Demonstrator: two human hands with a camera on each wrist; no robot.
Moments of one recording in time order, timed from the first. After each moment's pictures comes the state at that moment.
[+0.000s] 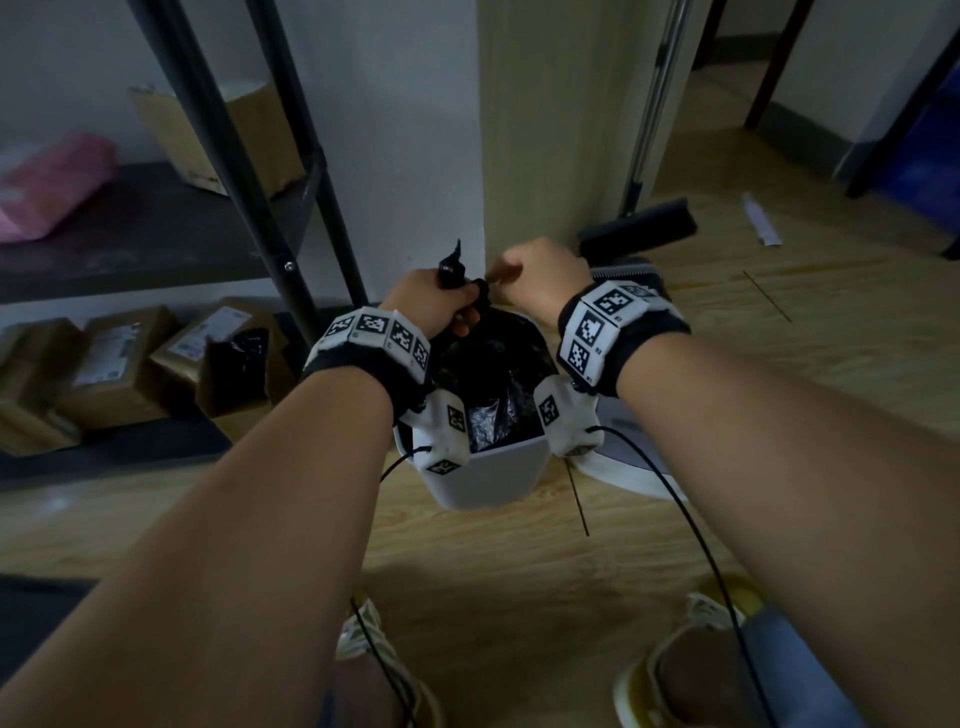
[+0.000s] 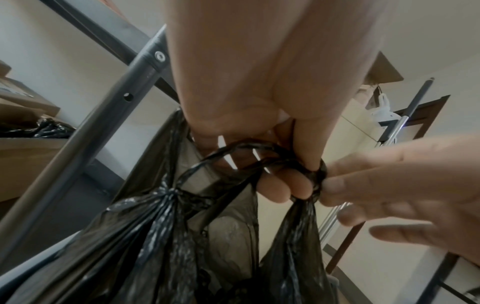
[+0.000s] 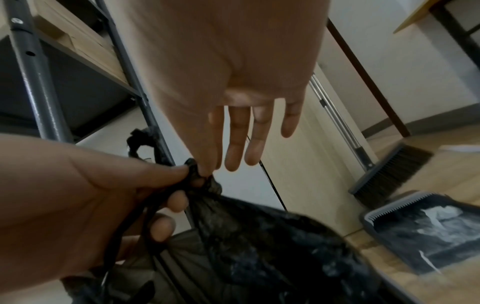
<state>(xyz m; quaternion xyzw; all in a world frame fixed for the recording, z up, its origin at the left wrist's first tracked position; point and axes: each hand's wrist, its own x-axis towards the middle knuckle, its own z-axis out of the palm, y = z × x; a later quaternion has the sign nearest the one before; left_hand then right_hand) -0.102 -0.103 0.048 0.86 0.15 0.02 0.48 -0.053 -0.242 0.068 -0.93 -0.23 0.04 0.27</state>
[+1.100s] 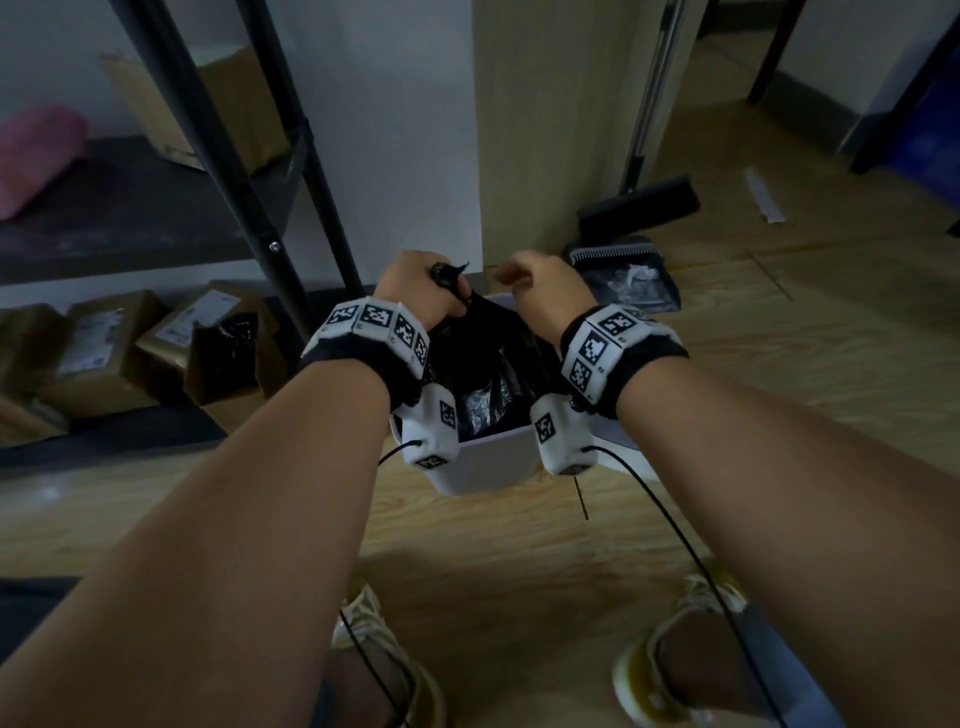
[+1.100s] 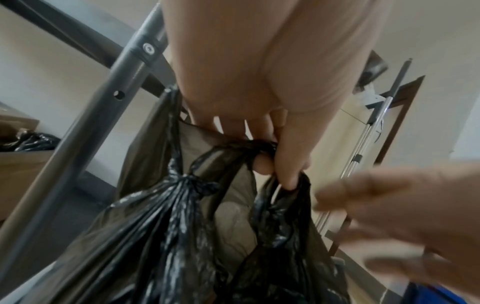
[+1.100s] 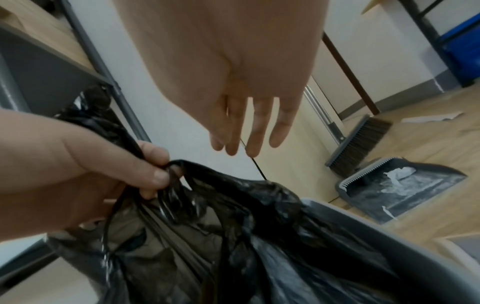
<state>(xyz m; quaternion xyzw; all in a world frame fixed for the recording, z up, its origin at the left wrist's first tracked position) -0.108 -0.101 0.045 0.90 0.14 0.04 0.42 -0.045 -0.247 0.019 -0.91 -0.20 0.06 0.36</state>
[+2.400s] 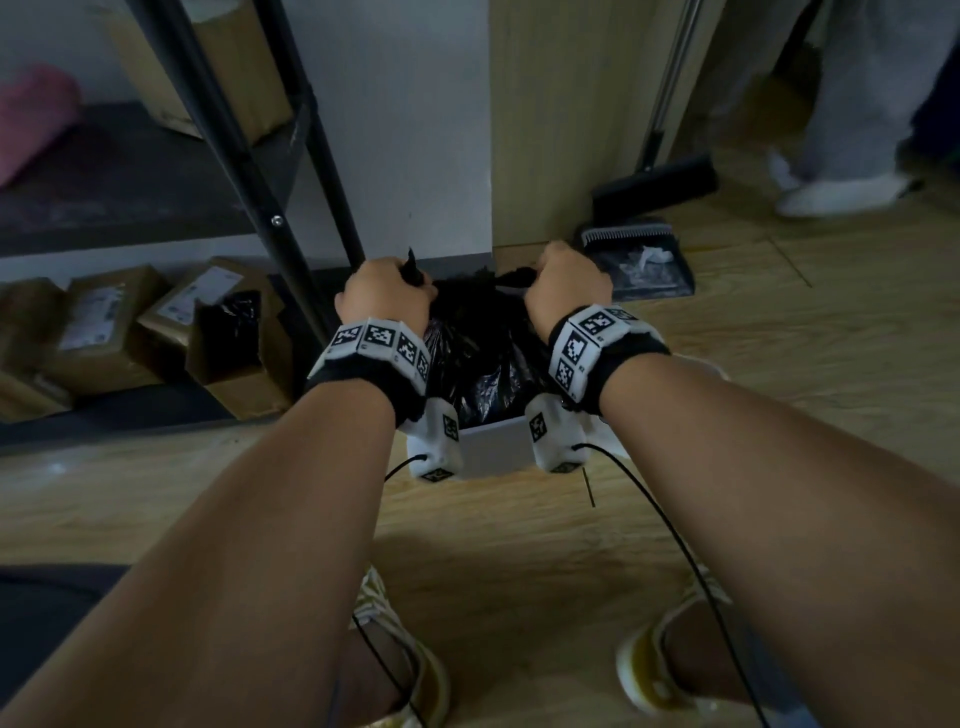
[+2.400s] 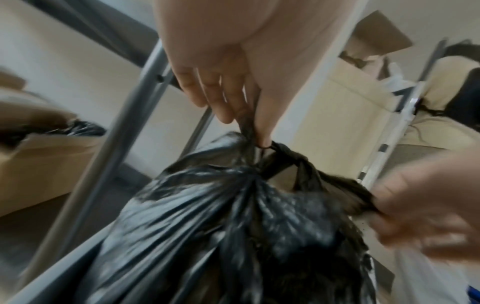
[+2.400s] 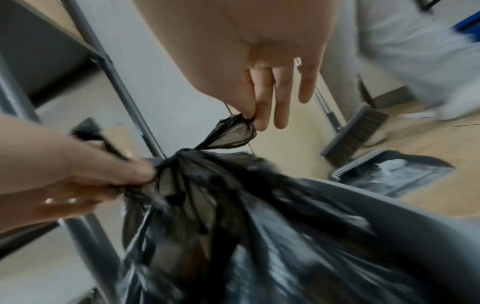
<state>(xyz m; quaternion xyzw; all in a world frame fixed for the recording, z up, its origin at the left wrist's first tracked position) -0.119 -0.085 0.010 0.89 0.31 0.14 0.30 -0.053 -0.236 0.005 -0.97 -0.08 -0.01 0.23</state>
